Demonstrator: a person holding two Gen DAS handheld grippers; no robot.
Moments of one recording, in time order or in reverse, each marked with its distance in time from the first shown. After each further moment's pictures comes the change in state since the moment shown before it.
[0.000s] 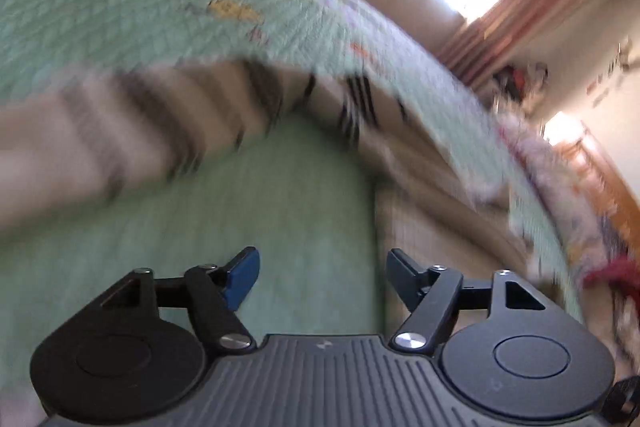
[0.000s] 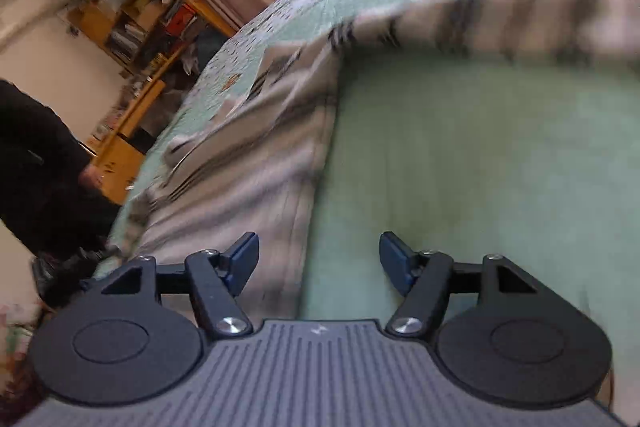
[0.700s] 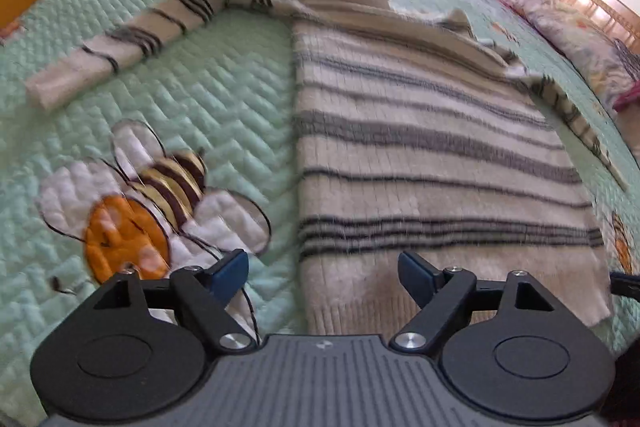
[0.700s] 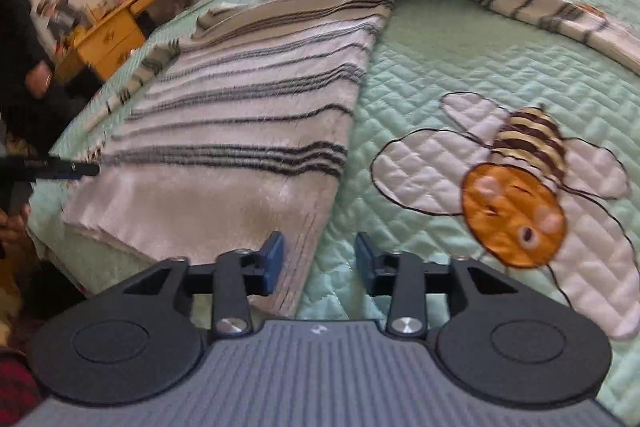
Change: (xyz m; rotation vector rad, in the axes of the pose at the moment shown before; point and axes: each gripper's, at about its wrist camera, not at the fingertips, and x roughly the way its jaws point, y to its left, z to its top) left arm -0.061 -0.100 -0.104 0.324 0.121 0.194; right arm -0.072 0.056 -0.102 -0.339 0.132 -0.154
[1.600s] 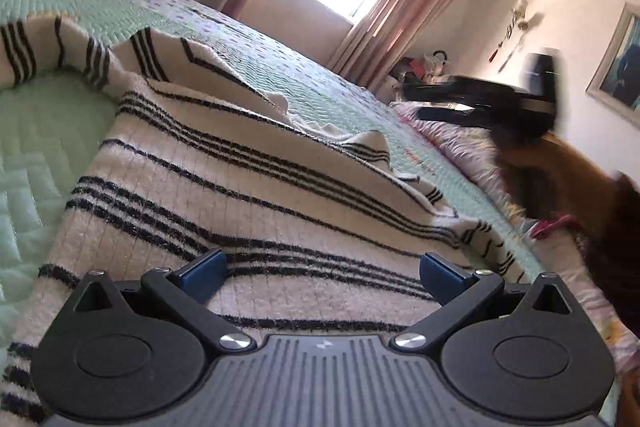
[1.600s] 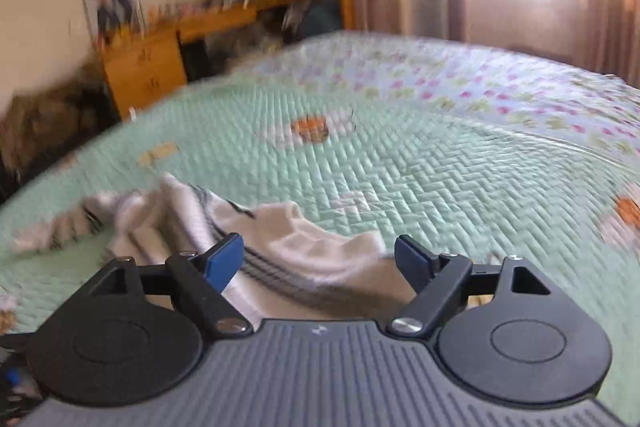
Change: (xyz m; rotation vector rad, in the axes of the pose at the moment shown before) left arm 0.139 -0.049 0.058 -0.134 -0.359 -0.392; right arm 0.257 0.058 0.376 -0.449 -0.105 0.078
